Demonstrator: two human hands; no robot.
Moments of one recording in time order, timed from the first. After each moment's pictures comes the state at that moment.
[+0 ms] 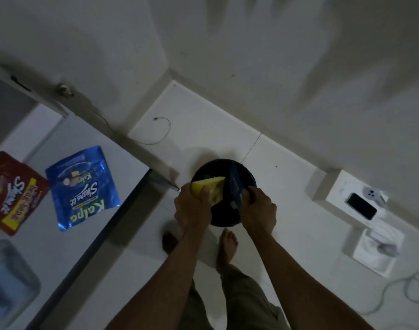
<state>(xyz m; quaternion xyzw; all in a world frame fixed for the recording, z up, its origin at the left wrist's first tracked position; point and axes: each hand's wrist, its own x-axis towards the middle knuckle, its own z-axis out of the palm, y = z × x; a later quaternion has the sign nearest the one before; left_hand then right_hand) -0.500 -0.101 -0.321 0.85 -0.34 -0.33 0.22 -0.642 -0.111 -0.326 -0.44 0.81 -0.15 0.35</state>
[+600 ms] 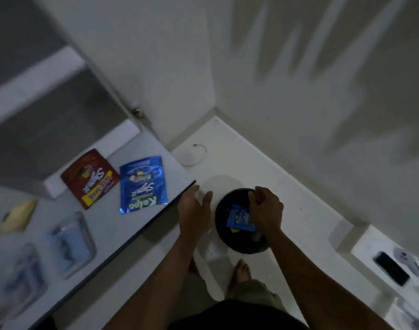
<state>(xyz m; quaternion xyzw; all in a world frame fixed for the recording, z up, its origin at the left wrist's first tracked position) -0.427 -0.075 -0.232 0.86 -0.35 -0.26 0.27 -0.598 -0.138 -0.246 -0.57 0.68 -0.21 0.41</state>
